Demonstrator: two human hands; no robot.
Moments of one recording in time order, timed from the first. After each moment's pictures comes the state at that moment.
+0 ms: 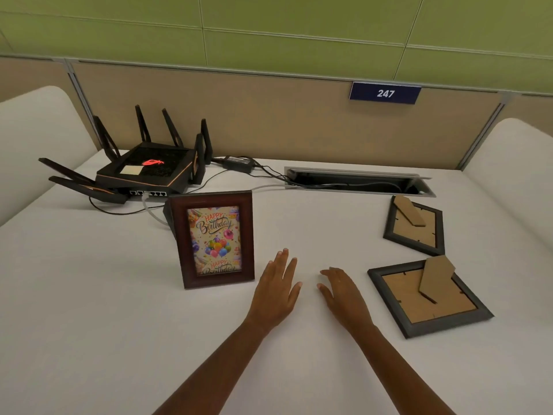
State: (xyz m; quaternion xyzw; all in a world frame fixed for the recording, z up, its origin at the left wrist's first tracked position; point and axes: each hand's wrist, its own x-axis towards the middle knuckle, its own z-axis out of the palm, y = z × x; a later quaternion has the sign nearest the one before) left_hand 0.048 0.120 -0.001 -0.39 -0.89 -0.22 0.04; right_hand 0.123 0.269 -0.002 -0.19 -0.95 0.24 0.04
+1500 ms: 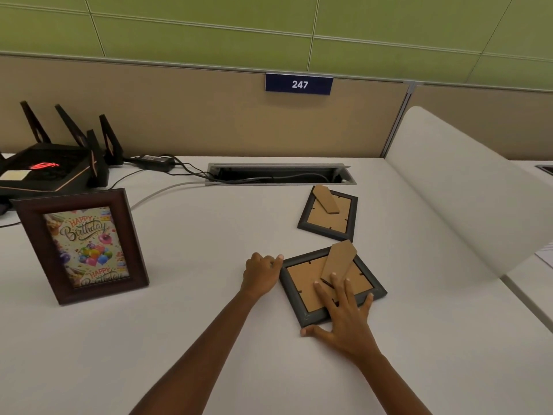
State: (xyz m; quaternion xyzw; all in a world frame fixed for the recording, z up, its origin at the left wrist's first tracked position) left_hand 0.093 0.296 0.015 -0.22 -0.90 -0.33 -0.17; right_hand 0.261 0.404 -0.010 -0.21 -0.97 0.13 -0.02
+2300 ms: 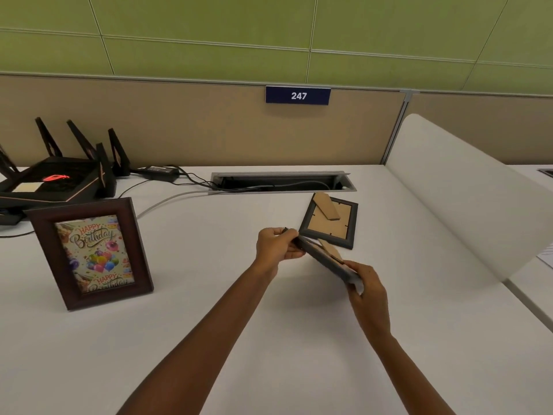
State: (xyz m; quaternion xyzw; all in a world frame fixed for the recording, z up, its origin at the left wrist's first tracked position) left_hand 0.107 0.312 0.103 -0.08 -0.68 -0.68 -0.26; right_hand 0.251 0.424 0.033 -0.25 -0.86 0.31 0.32
